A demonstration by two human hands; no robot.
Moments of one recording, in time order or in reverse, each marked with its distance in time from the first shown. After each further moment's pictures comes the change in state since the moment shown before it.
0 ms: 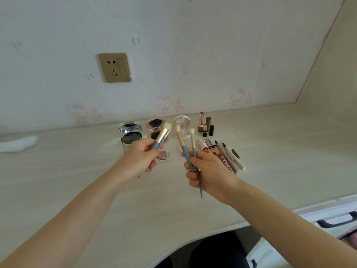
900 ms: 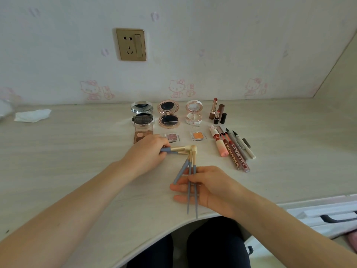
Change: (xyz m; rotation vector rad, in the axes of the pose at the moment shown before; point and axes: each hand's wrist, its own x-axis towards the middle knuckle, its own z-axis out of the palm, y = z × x) left_hand 0.002 -0.046 -0.004 0.828 -0.067 0.341; right_hand -0.038 0.032 0.021 0.037 -0.072 0.299
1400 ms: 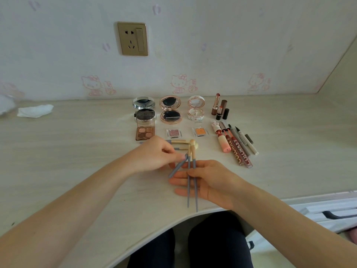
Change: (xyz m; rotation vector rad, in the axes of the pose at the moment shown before) left_hand -0.021 0.027 -0.018 -0.454 -0.226 -0.198; right_hand 0.006 -0.001 0.000 -0.044 -0.034 -0.005
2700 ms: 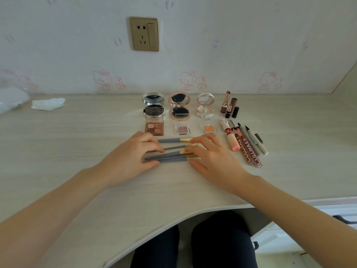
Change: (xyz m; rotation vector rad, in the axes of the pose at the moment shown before) left_hand -0.030 -0.070 -0.020 0.398 0.276 0.348; right_hand 0.045 0.000 -0.034 -1.693 0.301 -1.078
